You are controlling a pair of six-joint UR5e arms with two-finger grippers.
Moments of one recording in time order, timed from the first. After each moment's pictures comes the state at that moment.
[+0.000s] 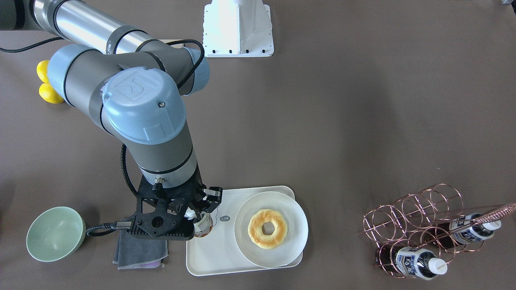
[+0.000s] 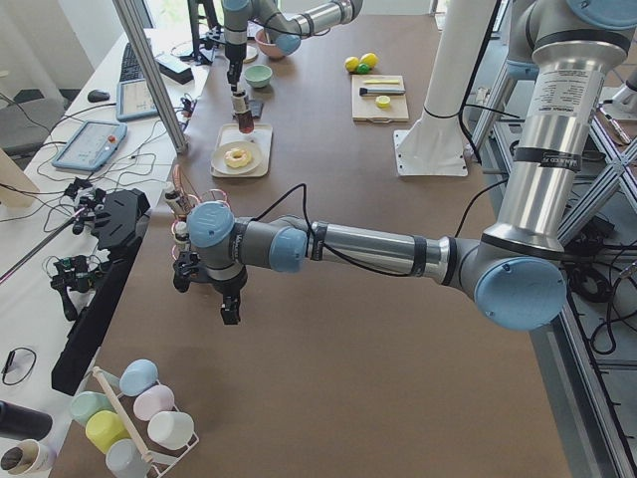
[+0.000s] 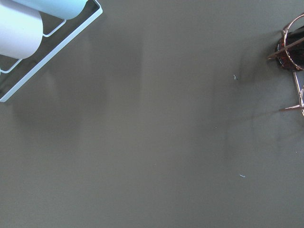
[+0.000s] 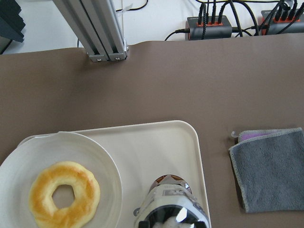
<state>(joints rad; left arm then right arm) -1.51 -1.76 -1.50 -1.60 -2.37 -0.21 0.90 -0.46 1.11 -1.51 1.99 0.98</state>
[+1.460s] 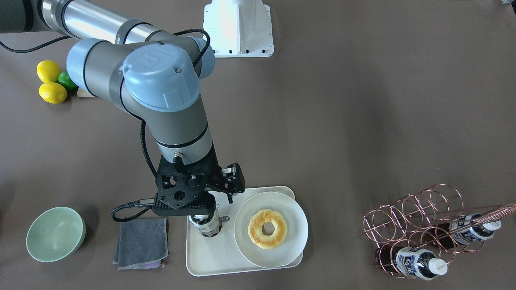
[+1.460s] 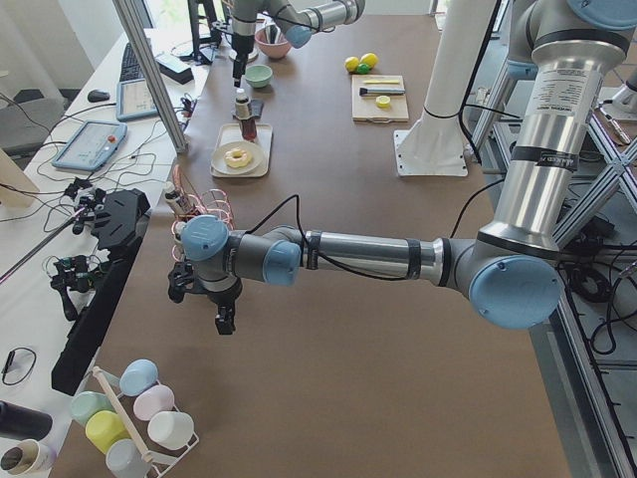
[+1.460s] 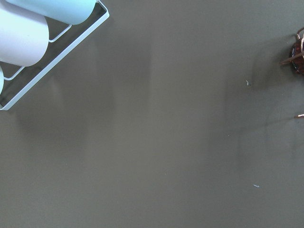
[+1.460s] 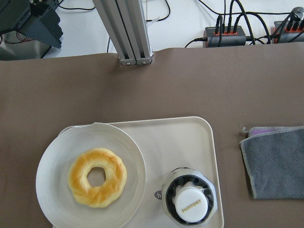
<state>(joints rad) -1.51 -1.78 -1.43 -1.66 -2.37 -0.21 0.90 -0.49 1.28 -1.56 1.99 0.99</state>
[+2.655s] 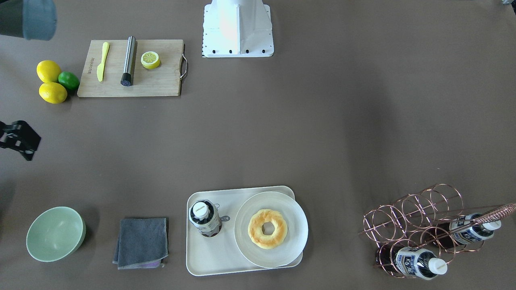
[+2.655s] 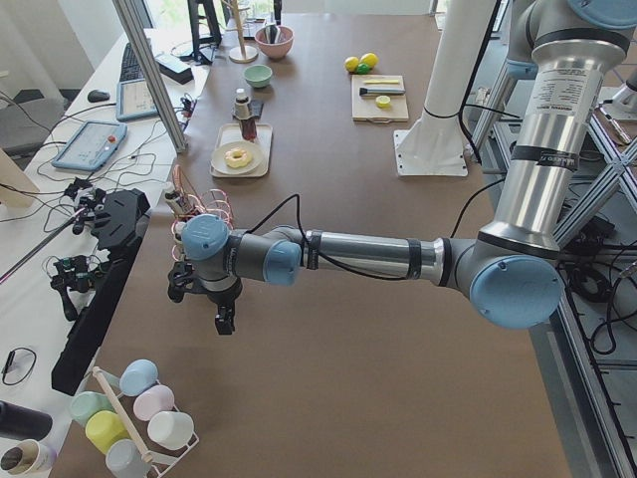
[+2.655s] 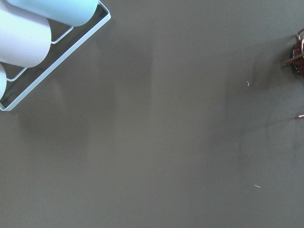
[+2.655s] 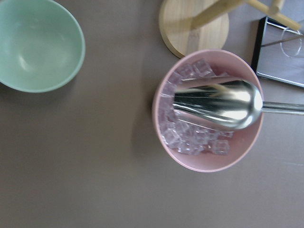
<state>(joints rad) -1.52 -1.77 -1.43 -1.67 -2.36 -0.21 1.27 -1.18 1.81 -2.06 2.00 0.20</state>
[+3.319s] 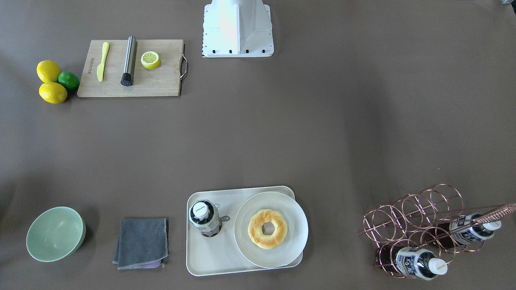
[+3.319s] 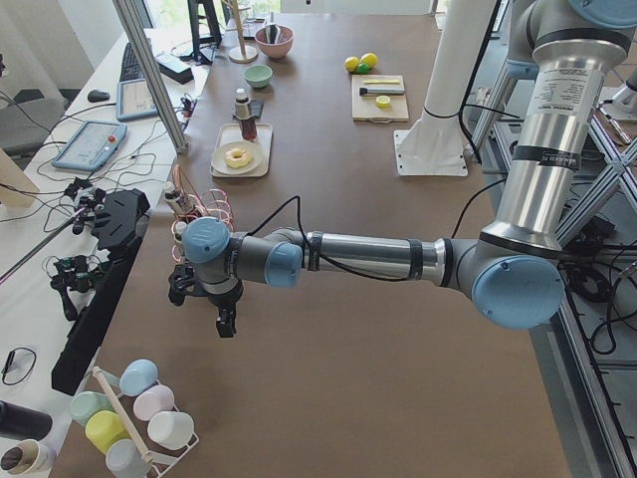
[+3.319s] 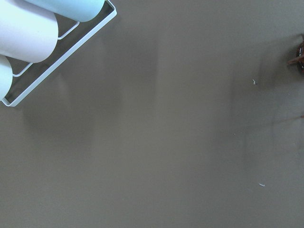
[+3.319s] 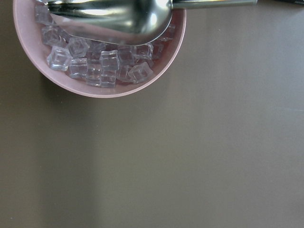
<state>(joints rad) -1.52 -1.77 -1.42 -1.66 -2.36 -0.21 1.56 -1.54 1.71 -1.77 2.21 -0.09</state>
